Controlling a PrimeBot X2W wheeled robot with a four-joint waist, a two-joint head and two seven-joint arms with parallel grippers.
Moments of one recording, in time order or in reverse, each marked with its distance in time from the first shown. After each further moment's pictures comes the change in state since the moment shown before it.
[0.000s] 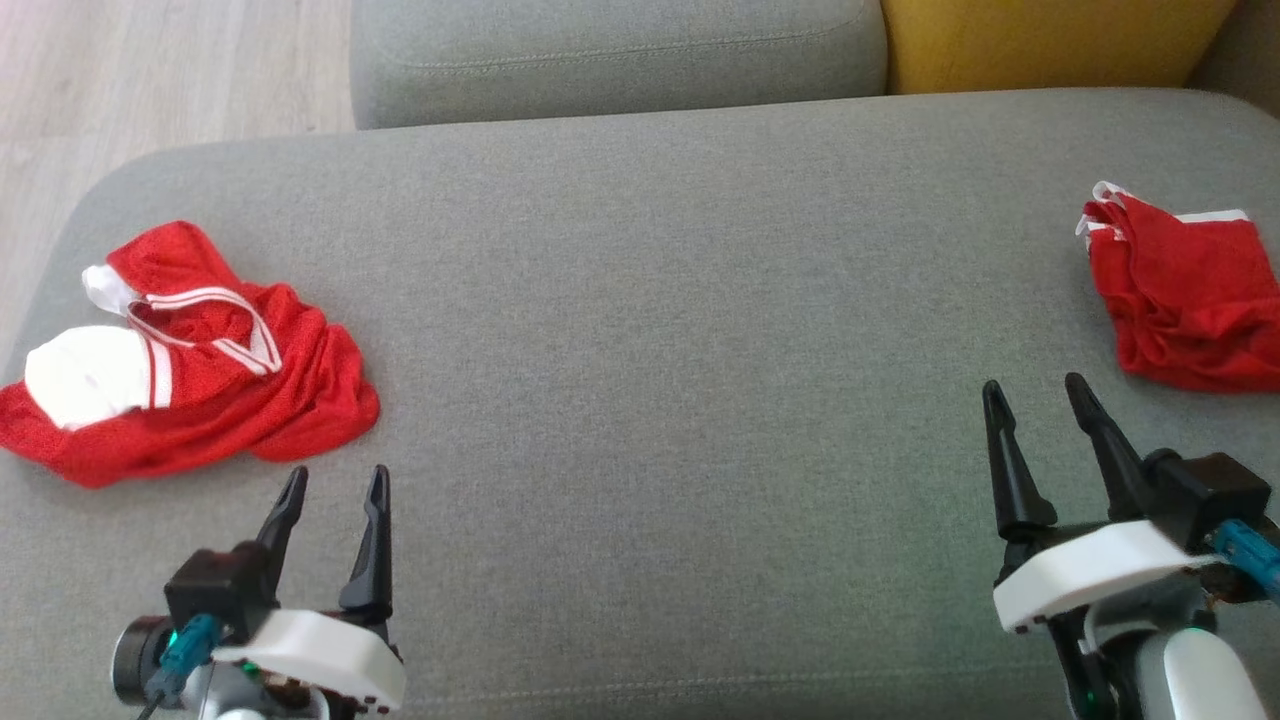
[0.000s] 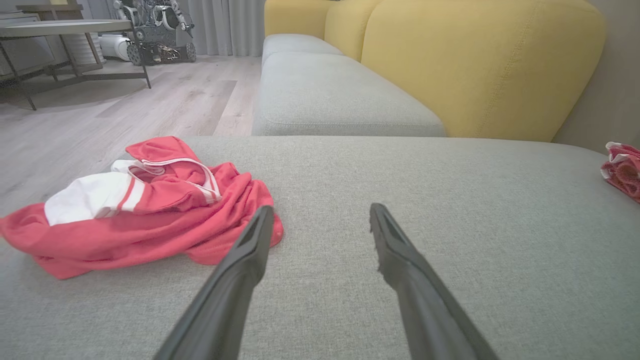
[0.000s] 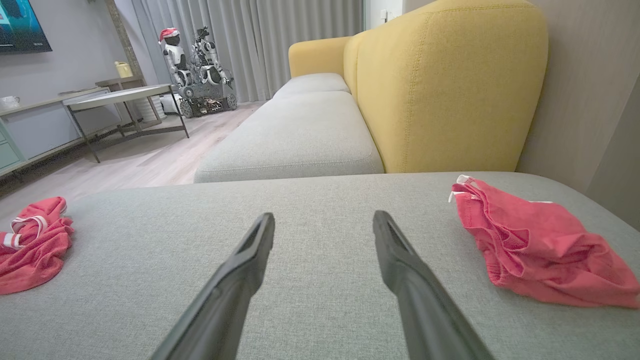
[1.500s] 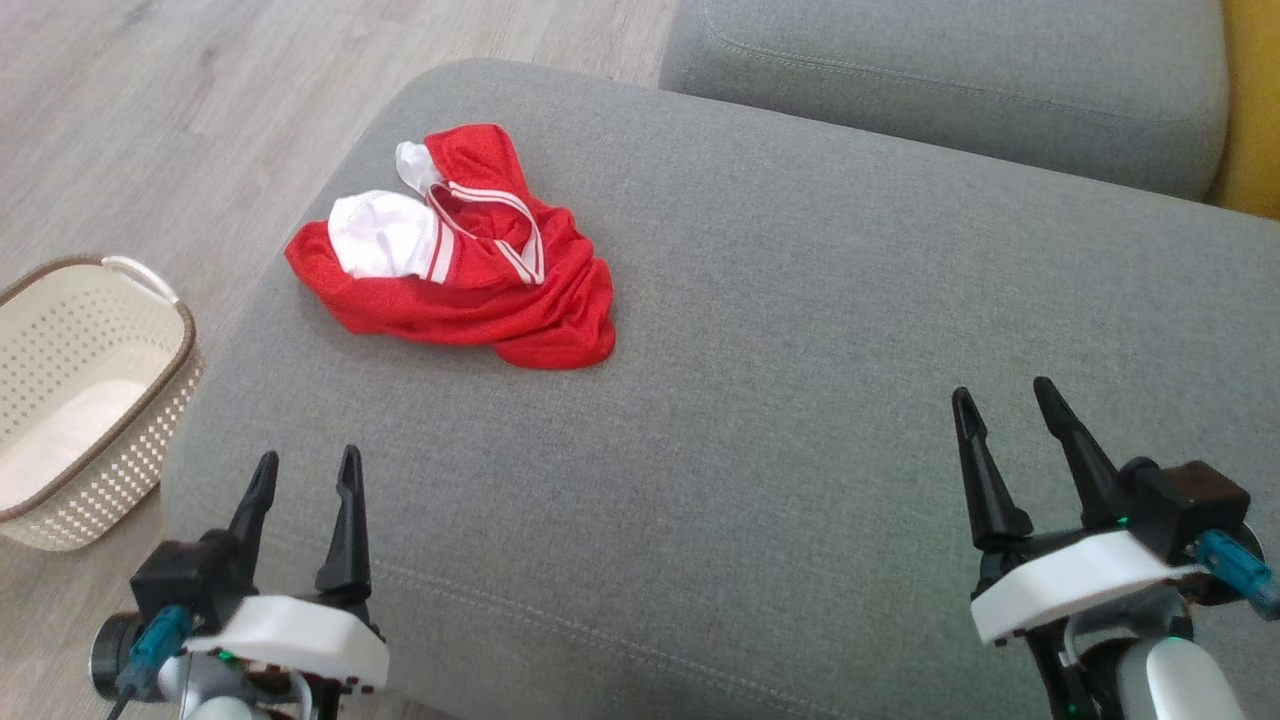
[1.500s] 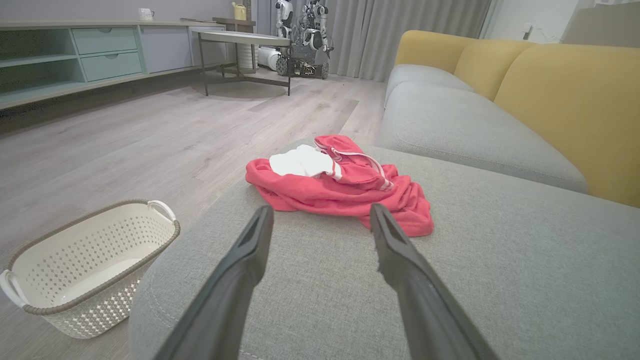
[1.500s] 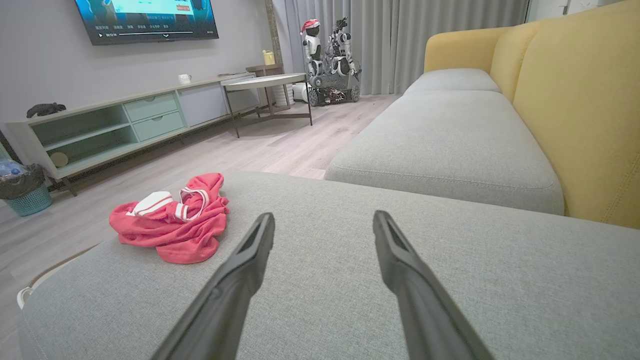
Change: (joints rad) left arm -0.011 0.004 0.027 -0.009 -0.035 0.023 -0.020; right arm 0.021 0.001 0.051 -0.036 0.028 0.000 0.000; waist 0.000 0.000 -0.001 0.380
